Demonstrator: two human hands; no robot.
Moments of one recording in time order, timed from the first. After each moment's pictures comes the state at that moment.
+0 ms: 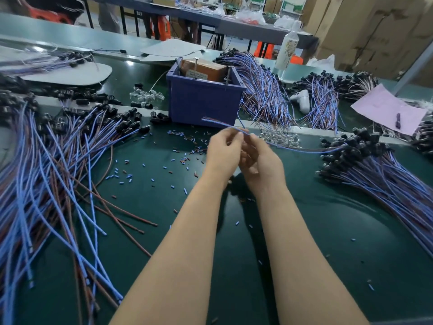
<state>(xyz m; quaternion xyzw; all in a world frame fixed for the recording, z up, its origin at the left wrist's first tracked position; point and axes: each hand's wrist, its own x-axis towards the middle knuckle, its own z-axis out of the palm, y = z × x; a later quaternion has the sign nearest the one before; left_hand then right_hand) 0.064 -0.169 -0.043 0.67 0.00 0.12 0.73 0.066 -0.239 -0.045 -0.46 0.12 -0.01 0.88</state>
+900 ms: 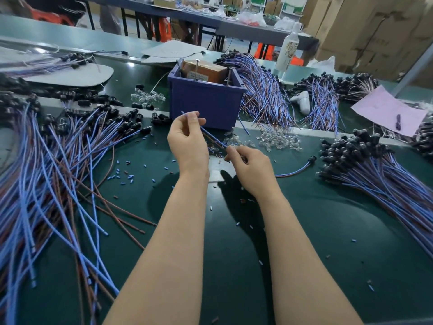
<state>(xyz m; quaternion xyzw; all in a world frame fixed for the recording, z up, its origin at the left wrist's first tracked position) 0.069 -0.134 -0.037 0.51 0.15 0.30 0.79 0.056 -0.246 -0.054 -0.91 -0.08 -0.11 0.39</state>
